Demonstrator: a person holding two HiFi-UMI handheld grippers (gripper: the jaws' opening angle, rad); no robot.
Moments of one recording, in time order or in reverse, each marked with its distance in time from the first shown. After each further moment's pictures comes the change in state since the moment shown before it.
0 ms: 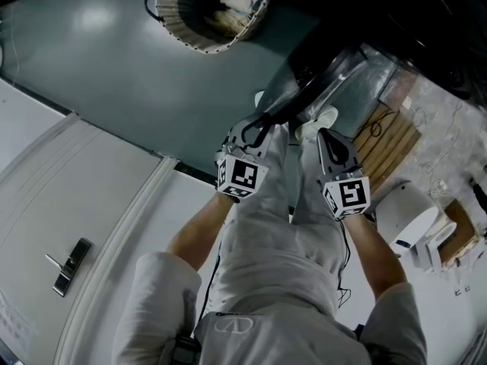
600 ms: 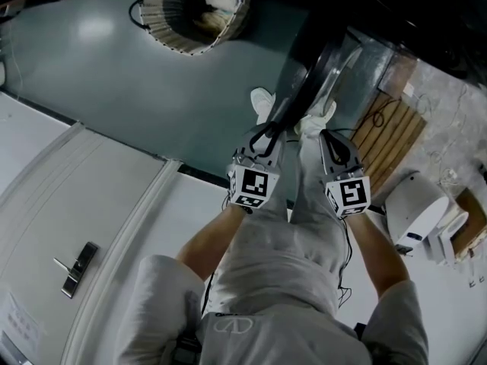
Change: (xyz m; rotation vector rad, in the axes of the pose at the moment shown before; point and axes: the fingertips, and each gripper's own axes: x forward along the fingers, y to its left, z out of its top) left arm 0.017 -0.067 0.006 -0.113 0.040 0.002; right arm -0.037 -0.029 -0.039 0.029 0.014 -0.042
